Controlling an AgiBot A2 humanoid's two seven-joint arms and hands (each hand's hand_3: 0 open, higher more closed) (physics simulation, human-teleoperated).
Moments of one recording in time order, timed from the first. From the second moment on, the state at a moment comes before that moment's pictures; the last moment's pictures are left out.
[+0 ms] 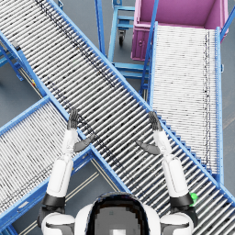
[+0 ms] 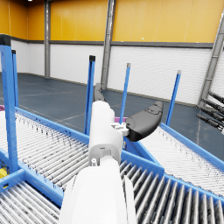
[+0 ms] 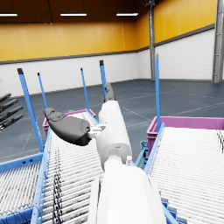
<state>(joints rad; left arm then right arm) 0.29 1.21 0.20 -1.80 1.00 0.10 0.10 0.29 -1.21 0.20 1.80 1.00 0.10 -0.10</state>
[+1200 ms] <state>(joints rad) 0.29 1.21 0.20 -1.80 1.00 0.10 0.10 0.29 -1.21 0.20 1.80 1.00 0.10 -0.10</state>
